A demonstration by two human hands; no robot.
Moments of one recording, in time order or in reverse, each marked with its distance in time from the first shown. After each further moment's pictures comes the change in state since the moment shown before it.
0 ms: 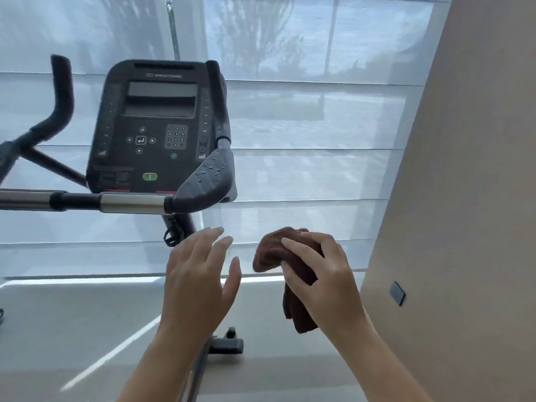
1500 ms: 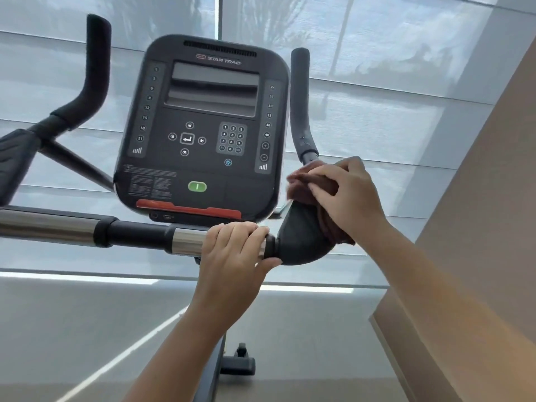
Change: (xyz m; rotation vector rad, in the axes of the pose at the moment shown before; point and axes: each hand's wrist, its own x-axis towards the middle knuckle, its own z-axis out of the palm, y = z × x) left_hand 0.089 -0.193 0.051 -0.044 0.045 0.127; right_hand 0.217 -0.042 0.170 -0.280 -0.052 -0.069
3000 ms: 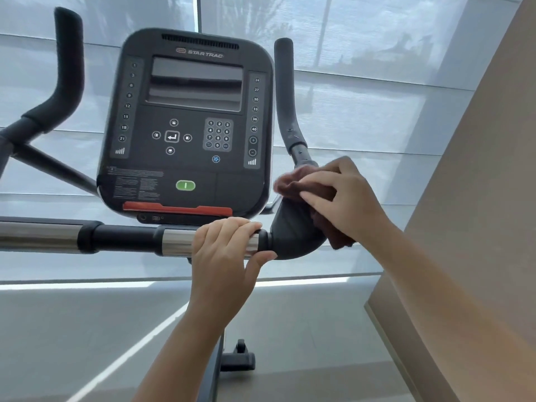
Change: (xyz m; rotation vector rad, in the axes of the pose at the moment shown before) left_hand 0.001 0.001 -0.002 -0.148 -0.019 -0.113; right_hand -0.016 0.010 -0.009 0.144 -0.102 0.036
